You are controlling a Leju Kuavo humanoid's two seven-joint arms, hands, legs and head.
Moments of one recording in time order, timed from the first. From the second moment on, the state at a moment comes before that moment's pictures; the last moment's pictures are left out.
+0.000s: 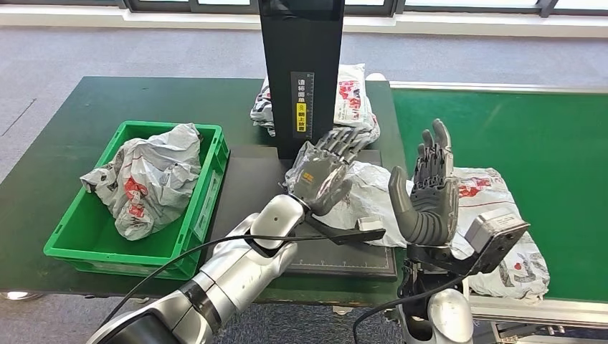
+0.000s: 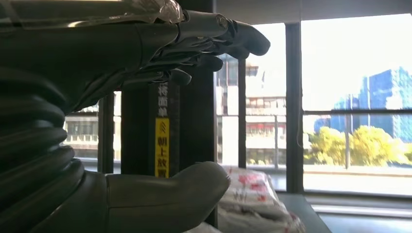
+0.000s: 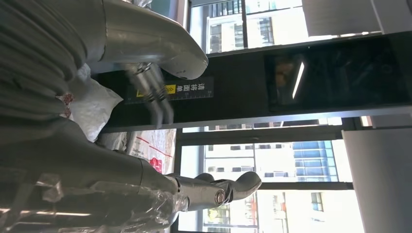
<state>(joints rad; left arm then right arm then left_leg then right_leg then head) -0.70 -0.32 -0.65 -0.70 -1.41 0.32 -0.07 -0.05 0.24 0.00 -1.84 0.08 -0.07 -0.32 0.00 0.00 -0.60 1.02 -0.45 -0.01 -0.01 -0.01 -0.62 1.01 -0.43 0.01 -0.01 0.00</state>
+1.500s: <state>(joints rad) -0.78 -0.33 -1.01 -0.43 -1.10 0.02 -0.03 -0.03 0.27 -0.08 -1.88 0.11 0.00 -0.30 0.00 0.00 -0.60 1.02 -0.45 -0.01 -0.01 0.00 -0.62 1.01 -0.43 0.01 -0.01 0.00</state>
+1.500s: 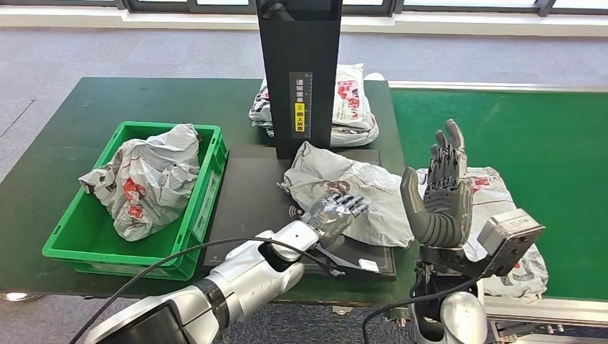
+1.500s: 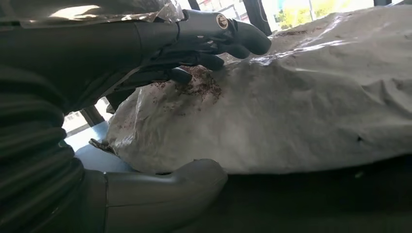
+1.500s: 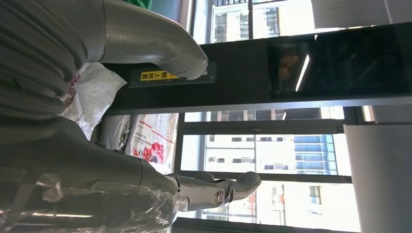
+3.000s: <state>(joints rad) -0.86 -0.32 -1.15 -0.25 -1.25 0.04 0.23 -0.03 0.27 -0.08 -1.88 0.02 0.17 -0.36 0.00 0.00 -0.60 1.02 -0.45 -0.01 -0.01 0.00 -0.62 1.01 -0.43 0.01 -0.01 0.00</state>
